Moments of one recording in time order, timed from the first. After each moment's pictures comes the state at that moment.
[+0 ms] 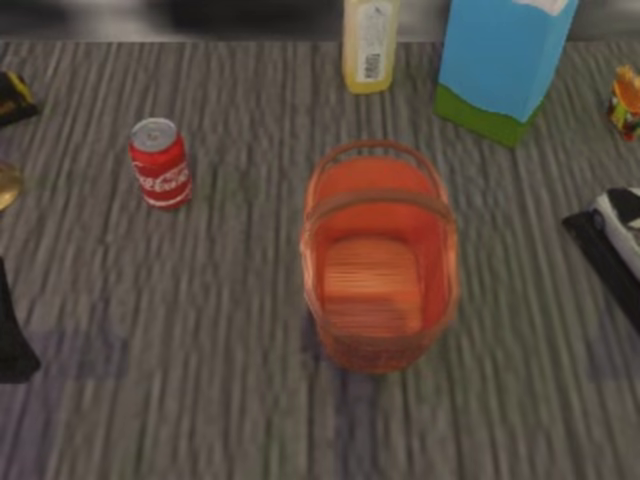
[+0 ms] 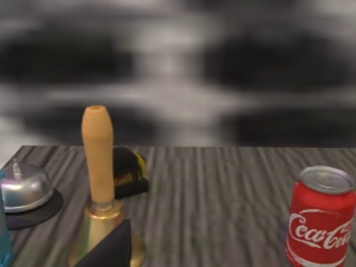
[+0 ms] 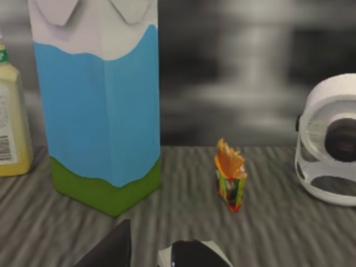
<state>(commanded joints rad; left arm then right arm) 0.00 0.00 0.00 0.00 0.00 0.00 0.00 0.00 0.00 0.00 0.00 0.00</state>
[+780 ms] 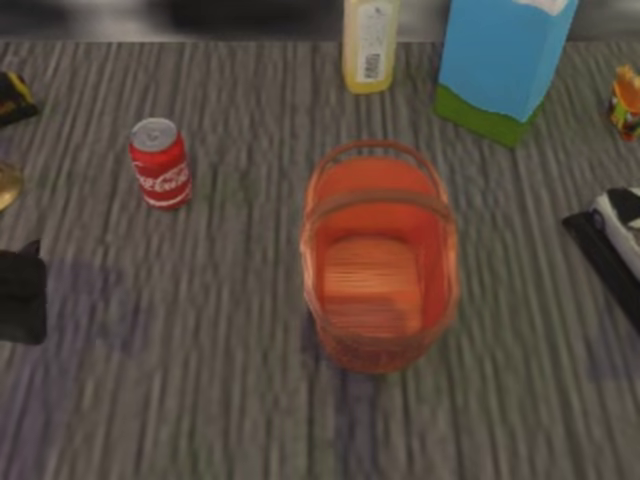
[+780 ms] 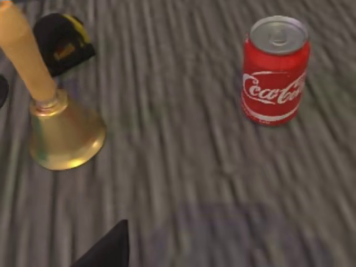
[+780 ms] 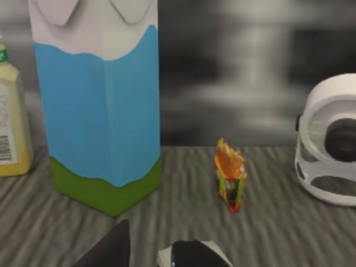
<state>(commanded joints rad) -0.08 0.60 0.52 -0.43 0.03 0.13 0.00 0.00 0.00 0.00 0.00 0.00</state>
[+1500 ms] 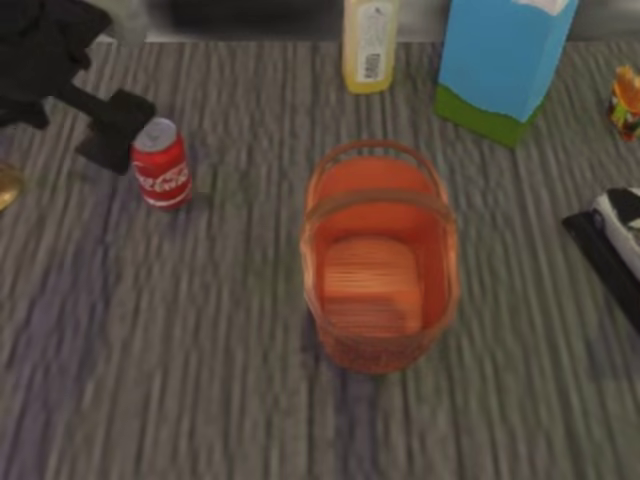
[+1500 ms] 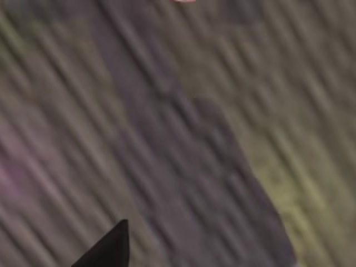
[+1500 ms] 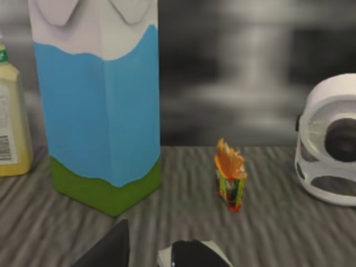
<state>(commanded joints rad) -0.19 1.88 1.75 -1.28 0.04 0.42 0.00 0.00 0.00 0.00 0.00 0.00</state>
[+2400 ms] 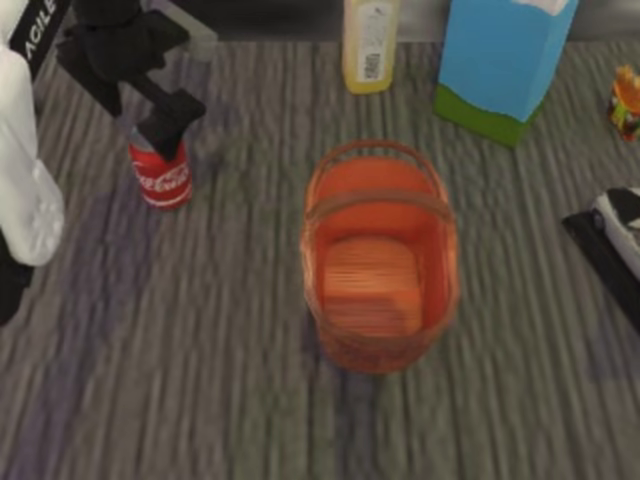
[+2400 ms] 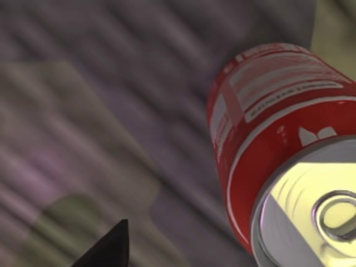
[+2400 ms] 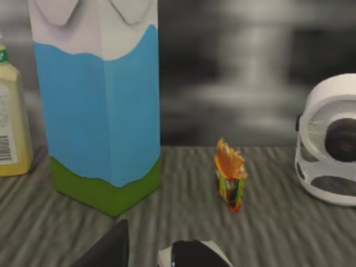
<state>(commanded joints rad) -0.20 2.75 2.89 -1.71 0.01 0.62 0.00 0.00 0.00 0.00 0.00 0.00</state>
